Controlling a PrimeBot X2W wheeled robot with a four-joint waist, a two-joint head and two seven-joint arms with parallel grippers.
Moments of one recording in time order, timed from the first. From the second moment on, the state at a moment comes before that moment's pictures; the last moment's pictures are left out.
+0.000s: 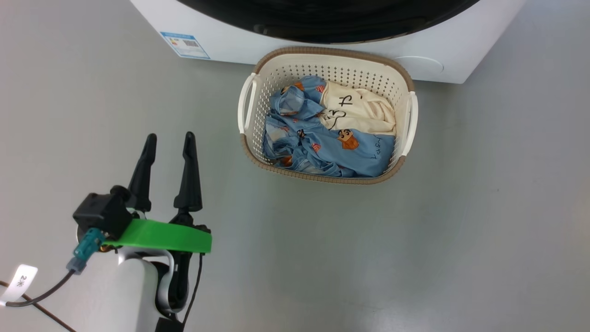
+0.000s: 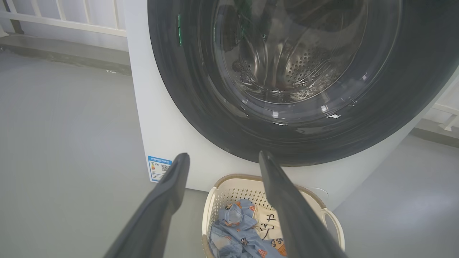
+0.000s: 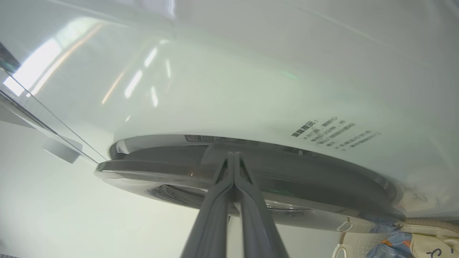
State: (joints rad) left arm -0.43 0.03 -0.16 0.33 -0.40 -0.09 -0.26; right arm -1.17 -0.44 0.17 0.67 1.69 0.12 0.44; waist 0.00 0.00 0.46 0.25
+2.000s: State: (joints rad) left arm -0.43 0.03 -0.16 0.30 -0.44 -0.06 -0.26; right arm -1.16 -0.32 0.27 0.76 1.62 0.13 0.68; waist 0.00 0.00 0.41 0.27
